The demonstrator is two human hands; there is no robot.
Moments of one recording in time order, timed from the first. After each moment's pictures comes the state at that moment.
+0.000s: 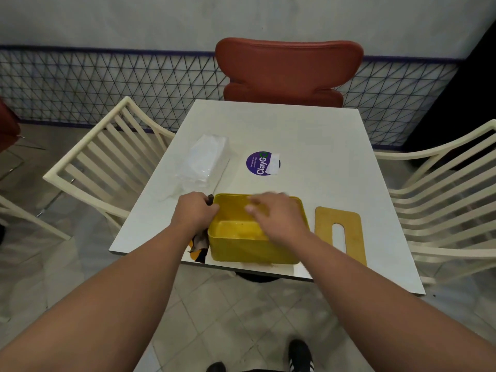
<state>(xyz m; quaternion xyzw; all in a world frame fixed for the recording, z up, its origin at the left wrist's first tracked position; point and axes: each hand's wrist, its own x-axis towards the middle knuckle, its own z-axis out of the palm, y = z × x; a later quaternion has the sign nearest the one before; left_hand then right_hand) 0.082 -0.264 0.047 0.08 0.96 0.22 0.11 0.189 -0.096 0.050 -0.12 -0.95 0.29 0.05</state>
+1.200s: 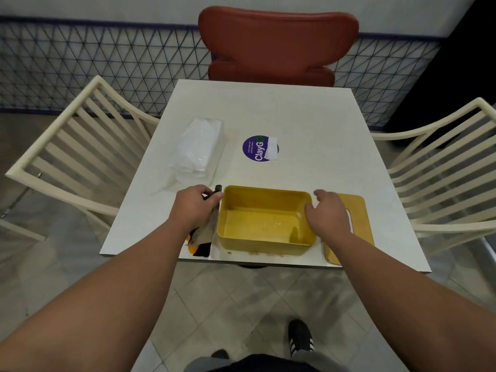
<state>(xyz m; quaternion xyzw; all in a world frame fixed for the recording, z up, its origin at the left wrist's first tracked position) 0.043 -0.285 -0.002 0.14 0.93 0.31 0.13 0.203 -0.044 -0.013 -0.40 -0.88 0.25 0.07</state>
